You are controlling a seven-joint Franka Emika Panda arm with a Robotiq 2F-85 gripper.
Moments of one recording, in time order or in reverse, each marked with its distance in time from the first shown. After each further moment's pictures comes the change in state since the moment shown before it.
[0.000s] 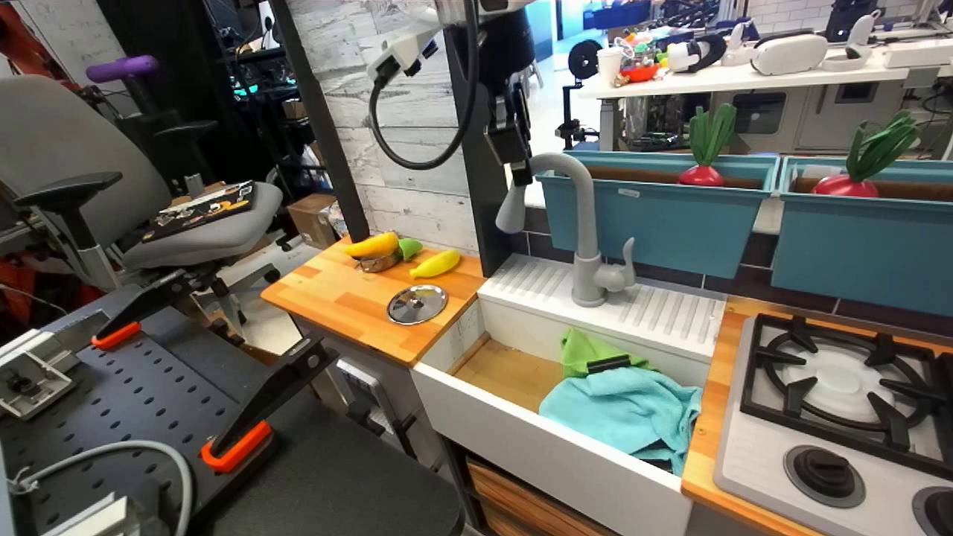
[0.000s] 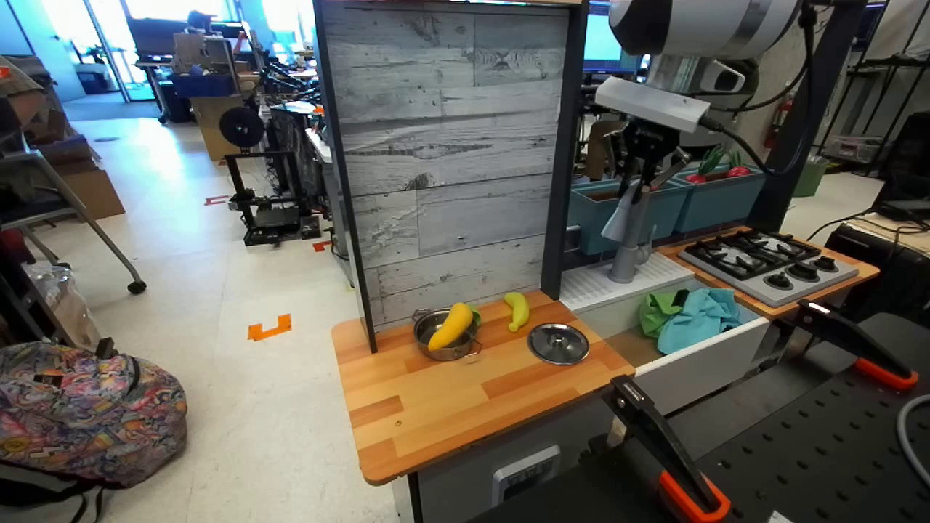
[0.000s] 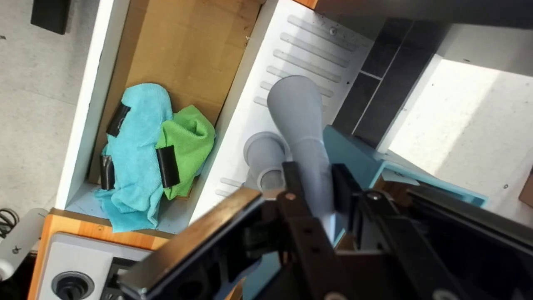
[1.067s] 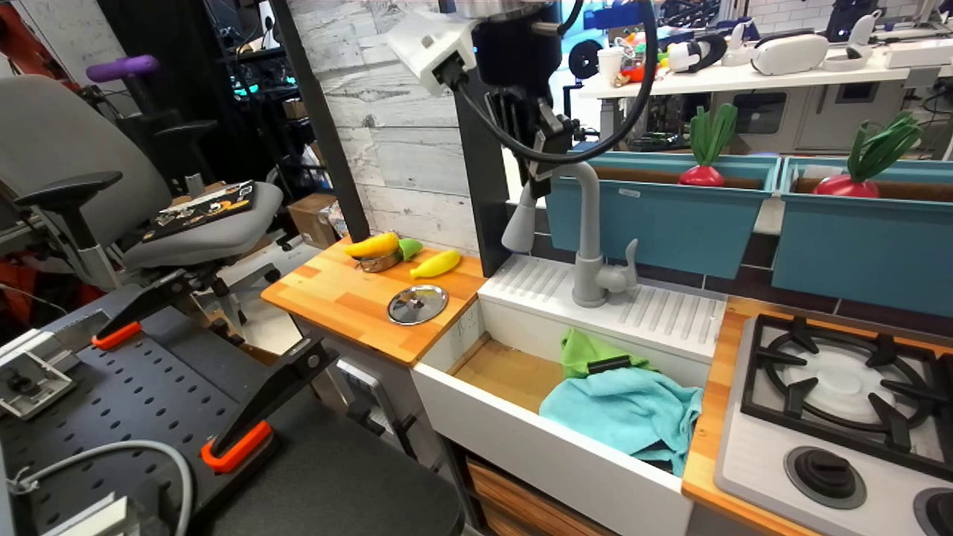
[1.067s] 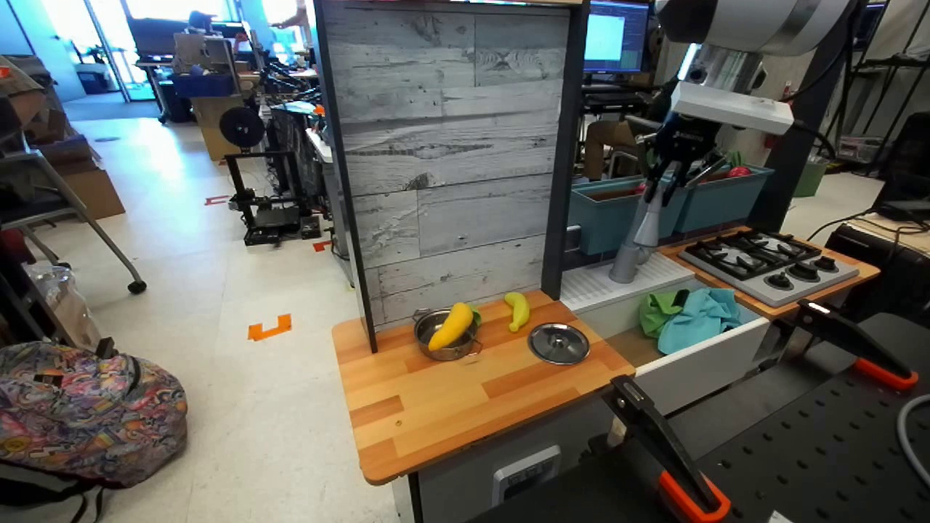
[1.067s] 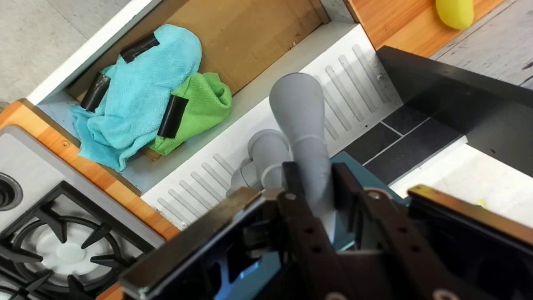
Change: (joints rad) arm -0.209 -0.047 0.139 -0.056 0.011 -0.014 -0.629
